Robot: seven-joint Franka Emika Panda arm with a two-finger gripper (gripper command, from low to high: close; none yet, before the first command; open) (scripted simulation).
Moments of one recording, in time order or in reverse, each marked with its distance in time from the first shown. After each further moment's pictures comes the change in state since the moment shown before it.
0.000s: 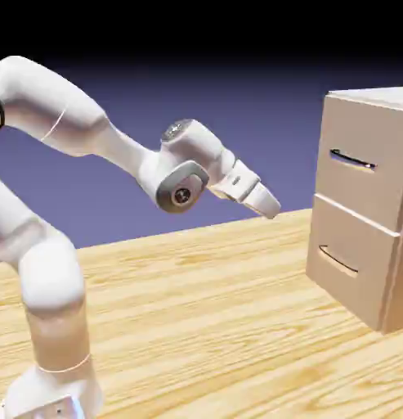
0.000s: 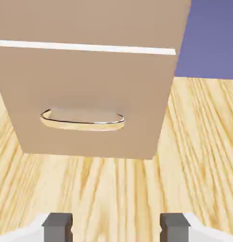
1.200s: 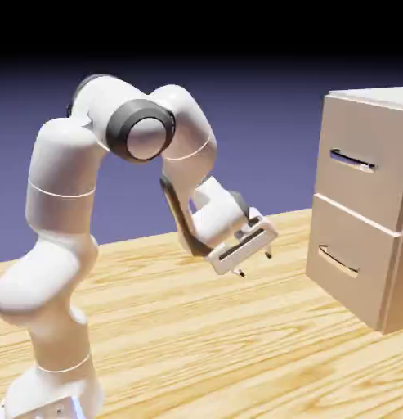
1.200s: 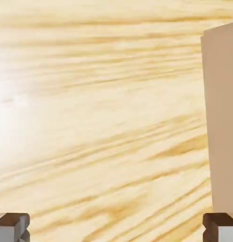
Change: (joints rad) arm -0.678 0.886 0.902 0.455 -1.566 -0.373 0.172
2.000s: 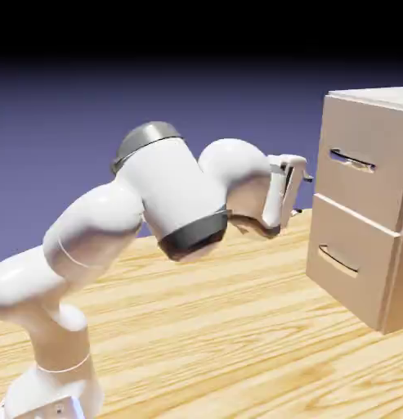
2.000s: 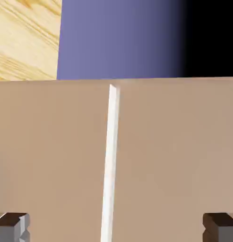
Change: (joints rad) arm -0.452 0.590 0.602 0.303 -1.044 -0.249 0.115
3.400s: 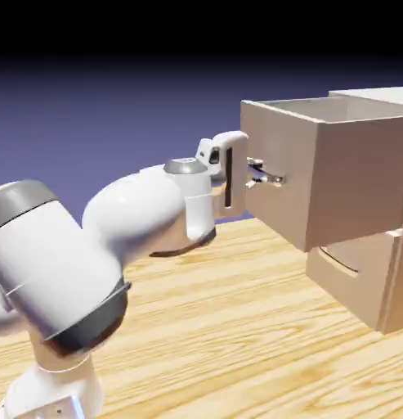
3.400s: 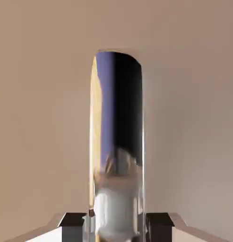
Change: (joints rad) arm -0.786 0.294 0.628 -0.806 0.065 -0.233 -0.049
